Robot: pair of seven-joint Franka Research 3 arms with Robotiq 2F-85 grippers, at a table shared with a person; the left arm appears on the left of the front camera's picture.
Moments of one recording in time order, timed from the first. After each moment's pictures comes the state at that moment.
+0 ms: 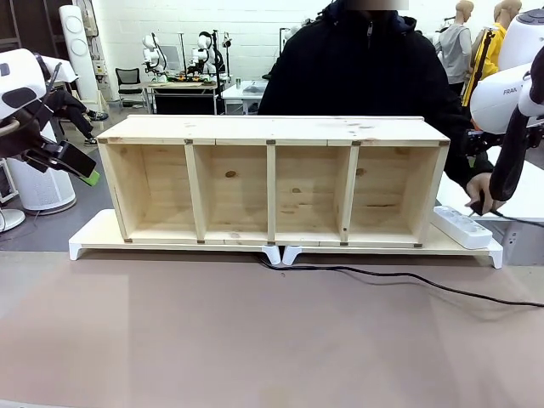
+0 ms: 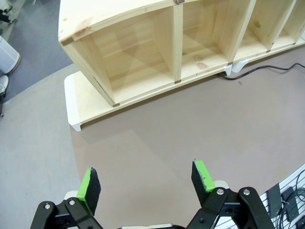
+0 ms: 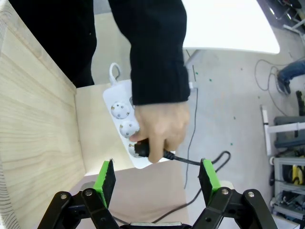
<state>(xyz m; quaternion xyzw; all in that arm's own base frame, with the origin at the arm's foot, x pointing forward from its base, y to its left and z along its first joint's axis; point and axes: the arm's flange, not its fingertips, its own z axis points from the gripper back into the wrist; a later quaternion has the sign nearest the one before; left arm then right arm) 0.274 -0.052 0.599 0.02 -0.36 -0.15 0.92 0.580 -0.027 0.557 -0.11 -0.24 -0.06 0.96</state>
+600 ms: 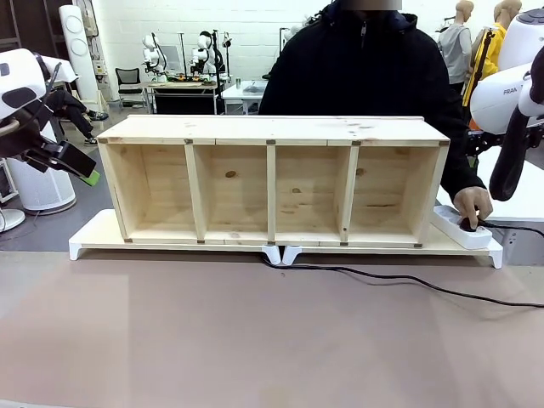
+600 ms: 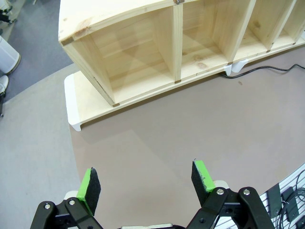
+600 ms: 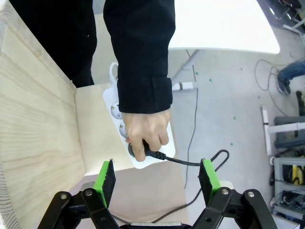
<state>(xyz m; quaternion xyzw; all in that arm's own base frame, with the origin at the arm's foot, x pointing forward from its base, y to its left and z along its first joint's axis) 0.274 -0.052 0.599 0.02 -0.36 -0.15 0.92 0.580 -0.027 0.557 -0.11 -0.24 -0.06 0.96</state>
